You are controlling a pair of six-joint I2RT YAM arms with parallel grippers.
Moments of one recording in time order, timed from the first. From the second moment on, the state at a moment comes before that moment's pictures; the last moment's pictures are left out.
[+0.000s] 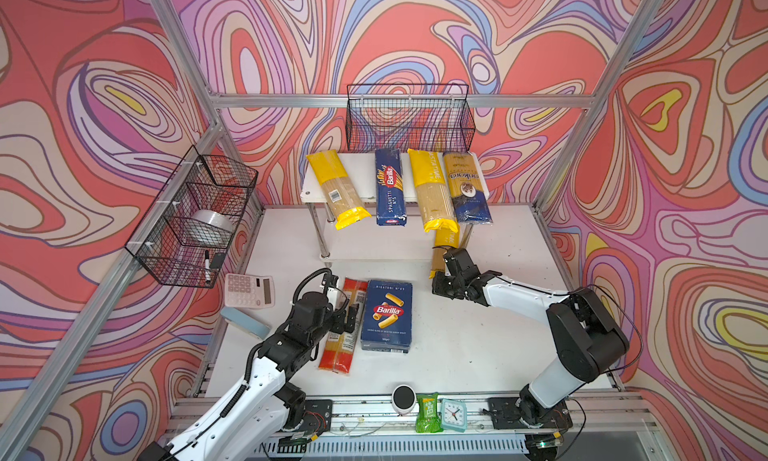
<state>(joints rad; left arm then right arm) -0.47 0.75 0.43 -0.28 -0.10 -0.17 0.49 1.64 0.92 -0.20 -0.07 0.66</state>
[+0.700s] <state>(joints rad) -0.47 0.79 0.60 -0.39 0.02 -0.31 0.61 1.00 0.66 -0.28 -0.16 0.68</state>
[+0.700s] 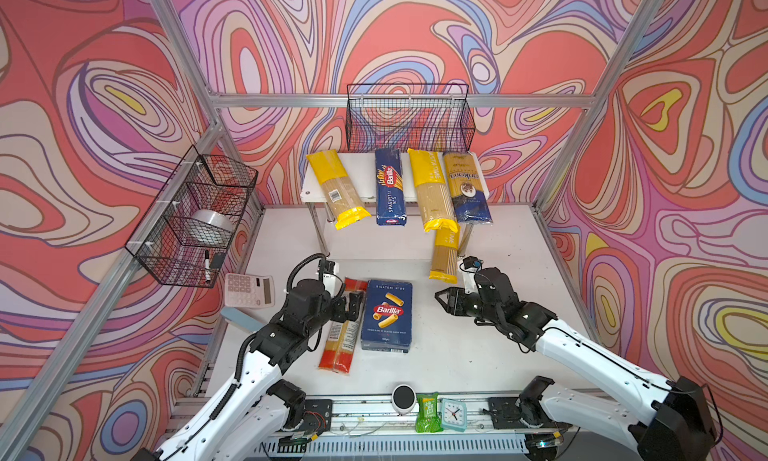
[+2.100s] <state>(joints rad) -1.03 1.26 0.74 -0.39 -0.06 -0.53 0.61 0.50 0.46 -0.57 -0.17 0.82</state>
